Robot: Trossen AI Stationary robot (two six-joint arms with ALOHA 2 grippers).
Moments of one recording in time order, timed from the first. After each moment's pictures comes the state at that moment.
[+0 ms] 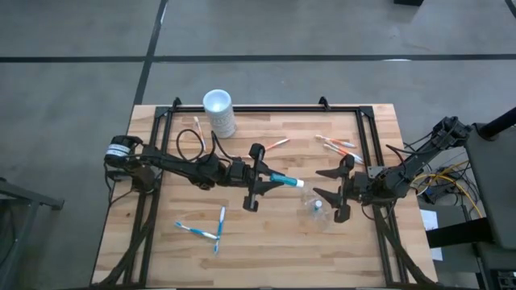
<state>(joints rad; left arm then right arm) -0.13 1.67 0.99 1.21 0.05 0.05 0.67 0.96 0.57 0.56 0.88 -0.03</state>
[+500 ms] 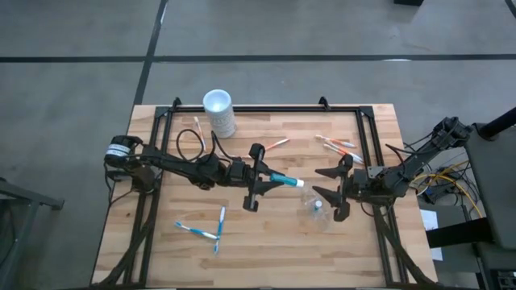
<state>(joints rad) -0.13 1.67 0.99 1.21 0.05 0.05 0.66 0.96 0.57 0.56 0.88 0.05</state>
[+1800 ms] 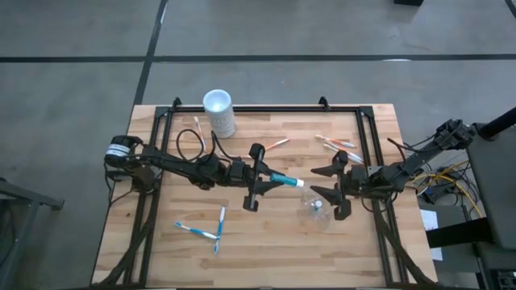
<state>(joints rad) -0.13 1.67 0.99 1.21 0.05 0.05 0.56 0.96 0.61 0.56 0.67 0.05</state>
